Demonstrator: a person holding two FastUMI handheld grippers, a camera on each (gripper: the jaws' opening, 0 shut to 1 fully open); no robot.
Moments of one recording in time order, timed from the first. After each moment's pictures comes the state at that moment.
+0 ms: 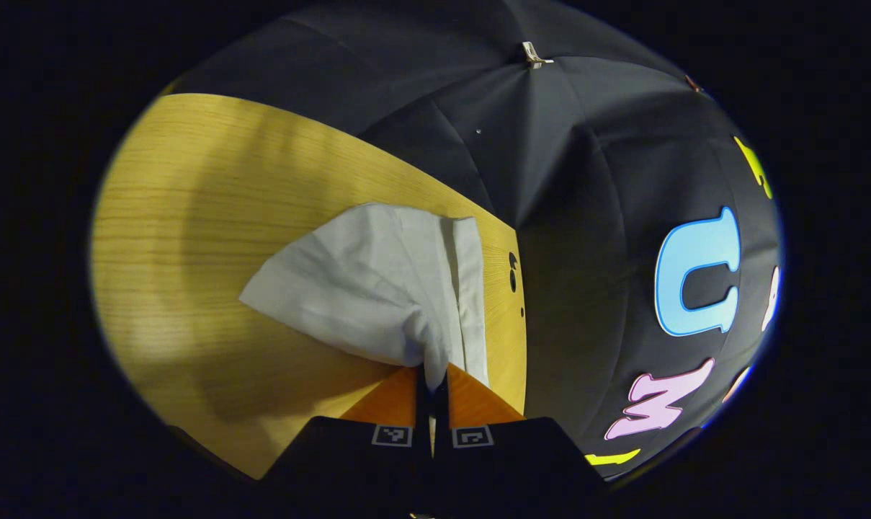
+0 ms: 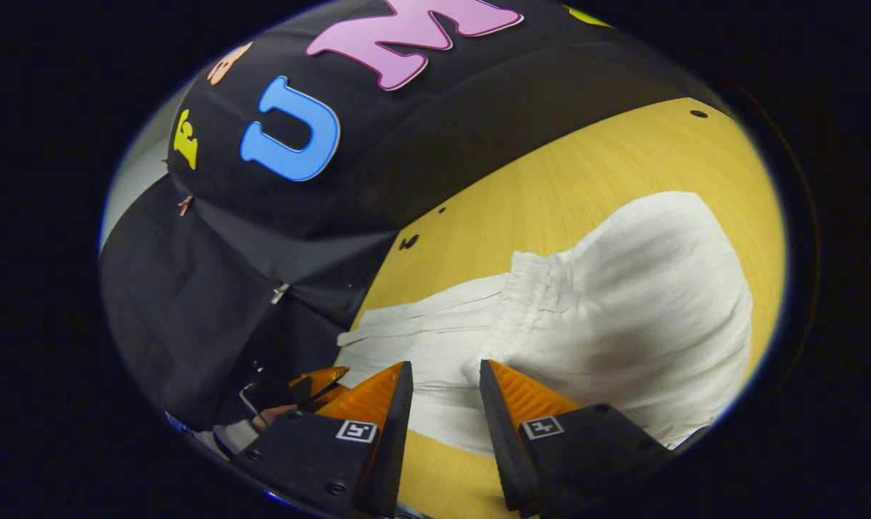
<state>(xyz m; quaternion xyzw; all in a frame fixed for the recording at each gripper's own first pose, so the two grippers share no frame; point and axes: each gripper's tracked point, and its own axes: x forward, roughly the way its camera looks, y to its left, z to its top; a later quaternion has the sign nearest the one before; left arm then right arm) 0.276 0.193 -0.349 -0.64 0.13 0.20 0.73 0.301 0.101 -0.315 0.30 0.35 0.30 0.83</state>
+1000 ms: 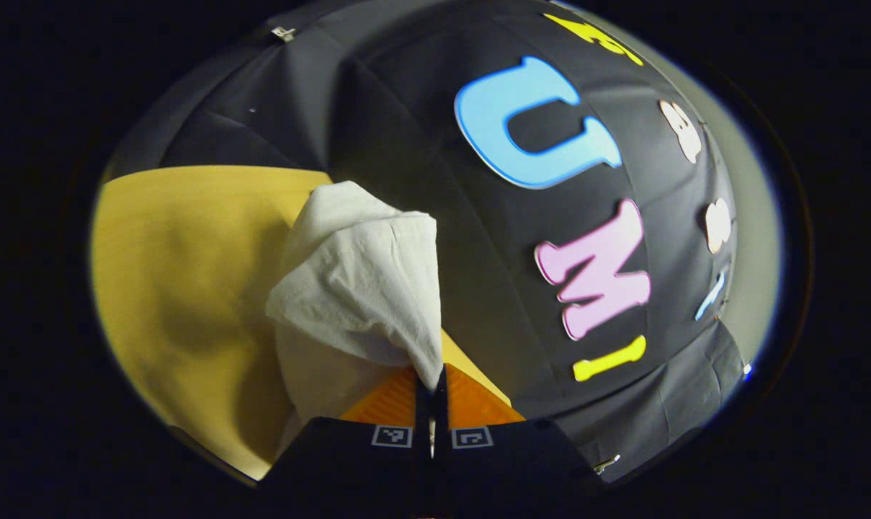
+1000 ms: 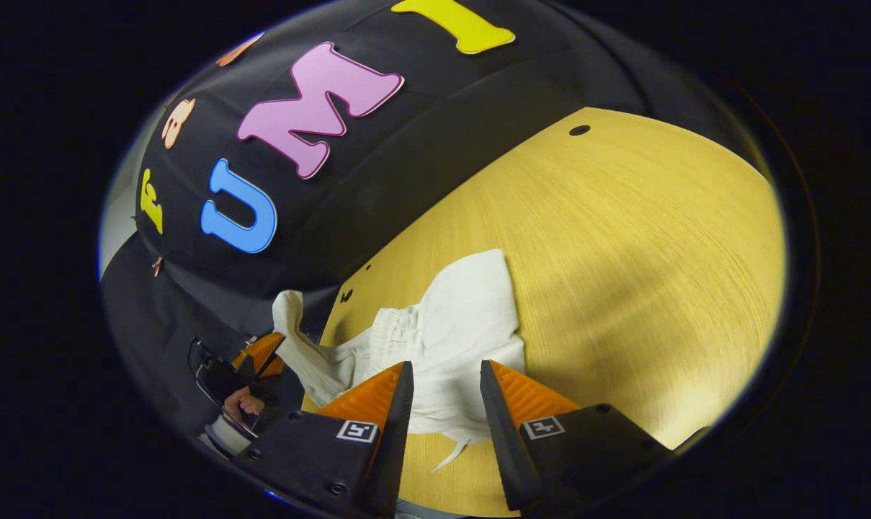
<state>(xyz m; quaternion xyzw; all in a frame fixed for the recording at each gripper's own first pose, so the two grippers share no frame) 0.363 -0.023 -0.207 -0.45 0.12 -0.07 0.88 0.295 -0.101 -0.321 0.35 0.33 0.15 0.86</state>
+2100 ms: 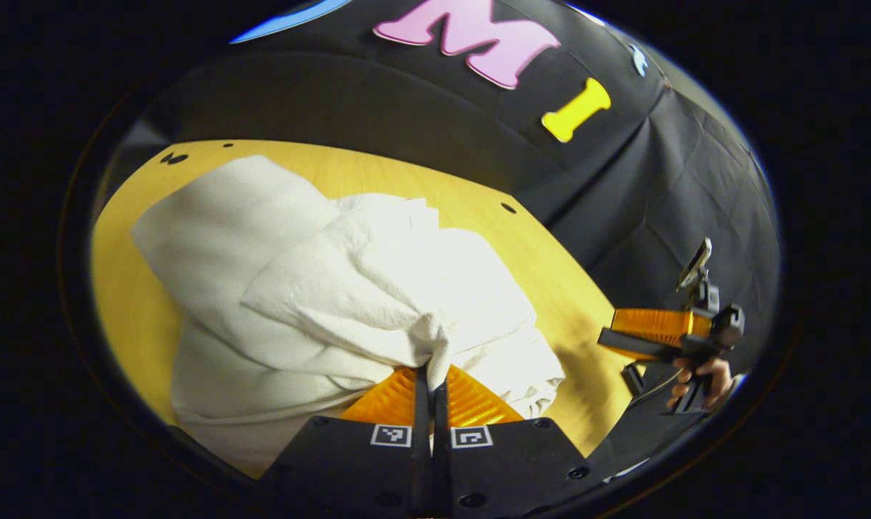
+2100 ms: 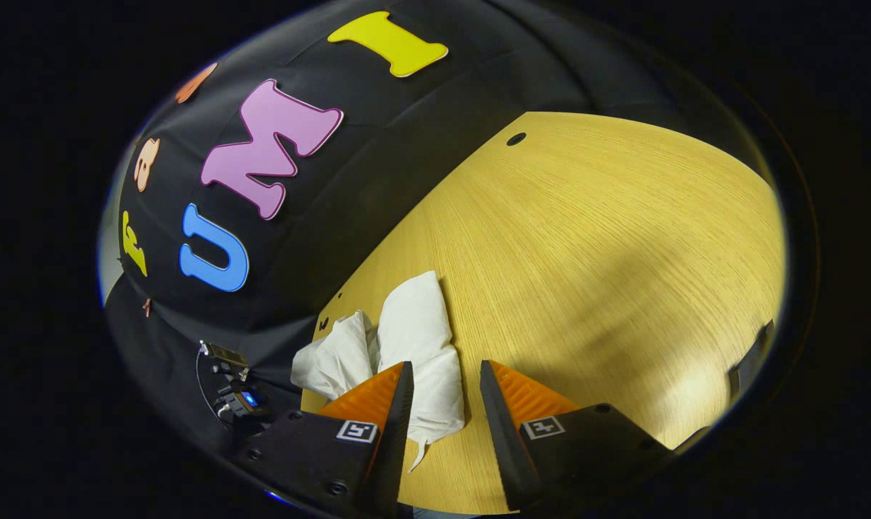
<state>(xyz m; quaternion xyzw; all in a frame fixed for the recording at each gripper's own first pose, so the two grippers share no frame) 0.309 -0.213 -0.365 -0.08 0.35 -0.23 0.90 0.289 -0.167 -0.336 0.39 0.33 0.09 0.86</state>
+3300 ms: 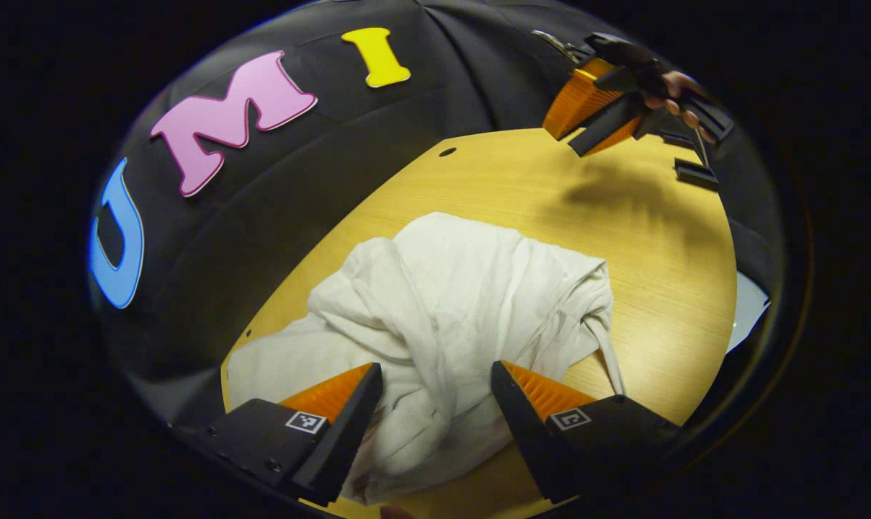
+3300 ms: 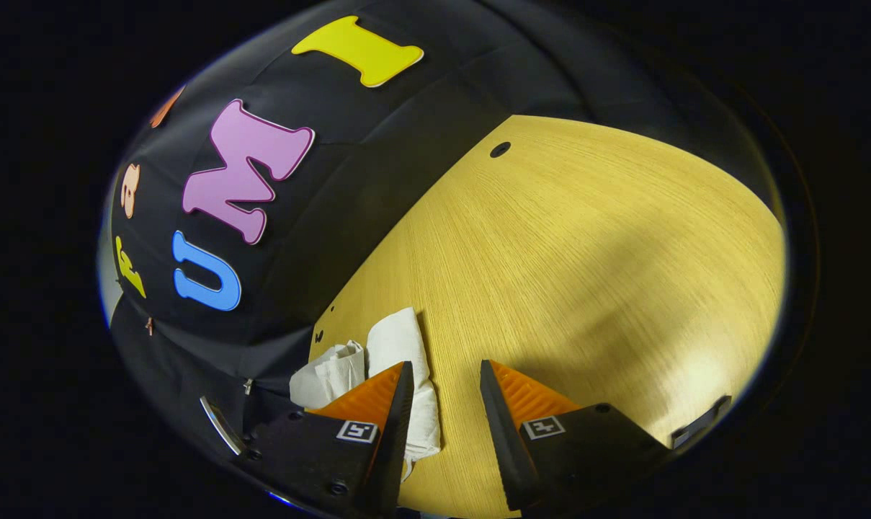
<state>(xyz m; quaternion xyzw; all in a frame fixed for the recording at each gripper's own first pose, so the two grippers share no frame) 0.304 -0.201 -0.323 0.33 0.27 -0.21 0.88 0.326 -0.223 -0.317 0.40 0.34 0.09 0.85</state>
